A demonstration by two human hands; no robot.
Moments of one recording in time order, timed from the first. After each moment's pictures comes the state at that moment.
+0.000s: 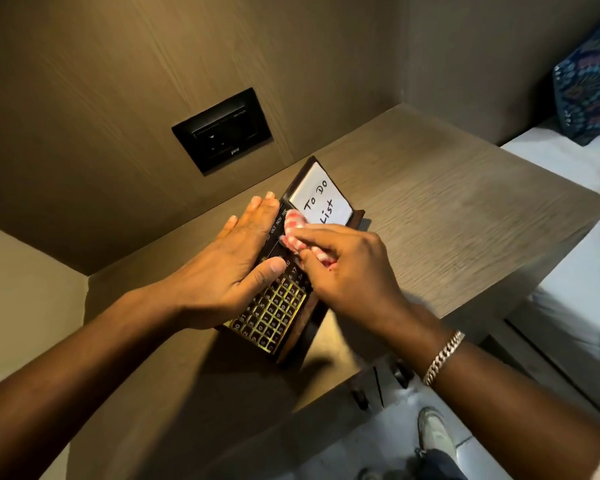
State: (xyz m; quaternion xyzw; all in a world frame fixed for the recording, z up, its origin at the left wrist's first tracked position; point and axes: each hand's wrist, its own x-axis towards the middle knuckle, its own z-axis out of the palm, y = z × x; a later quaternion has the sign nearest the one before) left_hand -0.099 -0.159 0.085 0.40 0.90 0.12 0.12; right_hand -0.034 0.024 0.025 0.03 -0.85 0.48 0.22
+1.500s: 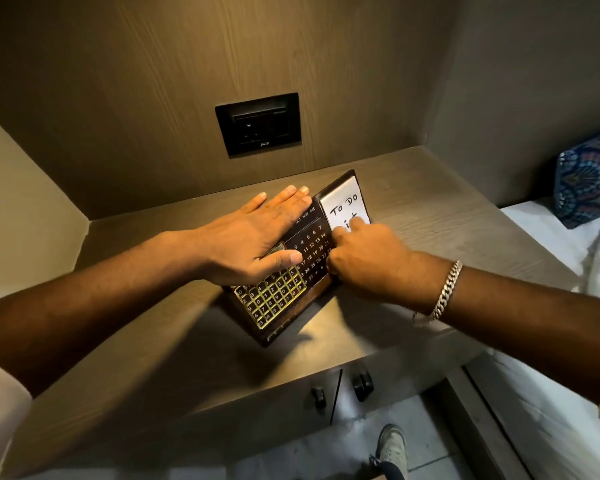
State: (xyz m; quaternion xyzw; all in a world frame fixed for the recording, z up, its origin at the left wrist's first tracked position) left_hand -0.107 -0.148 0.084 0.42 0.90 0.03 0.09; right_hand -0.058 0.061 0.066 0.27 -0.95 -0.14 0.01
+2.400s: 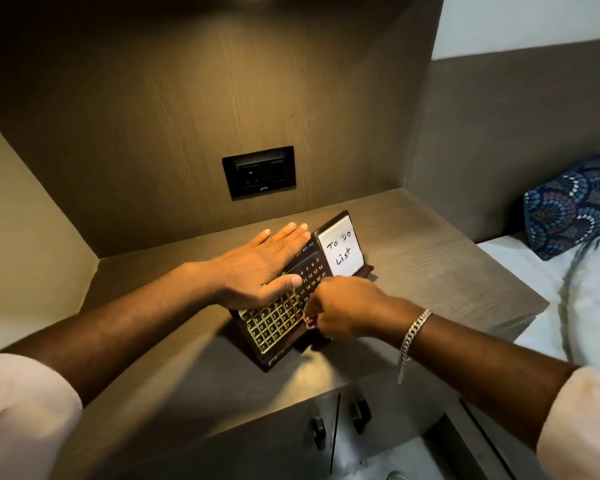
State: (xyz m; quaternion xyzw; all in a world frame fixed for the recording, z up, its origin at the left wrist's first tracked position) left_hand -0.110 -0.145 0.082 0.43 0.90 0.02 0.07; right_hand -0.036 0.041 0.069 0.15 -0.97 0.11 -0.13
